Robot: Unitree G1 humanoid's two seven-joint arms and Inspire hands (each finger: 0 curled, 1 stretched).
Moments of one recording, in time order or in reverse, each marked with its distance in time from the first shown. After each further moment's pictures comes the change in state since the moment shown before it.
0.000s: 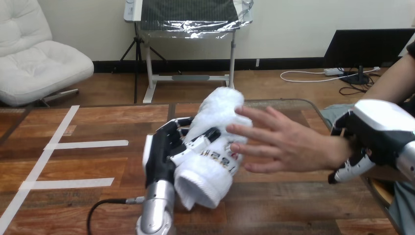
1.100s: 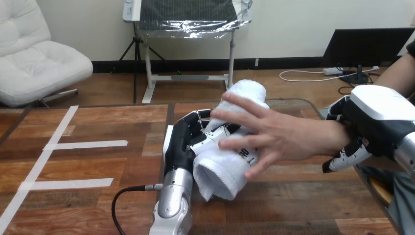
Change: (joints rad) left arm -0.124 -0.041 -0.002 0.125 -0.017 0.025 0.006; right arm 0.003 0.000 -0.005 -0.114 0.002 0.047 0.005
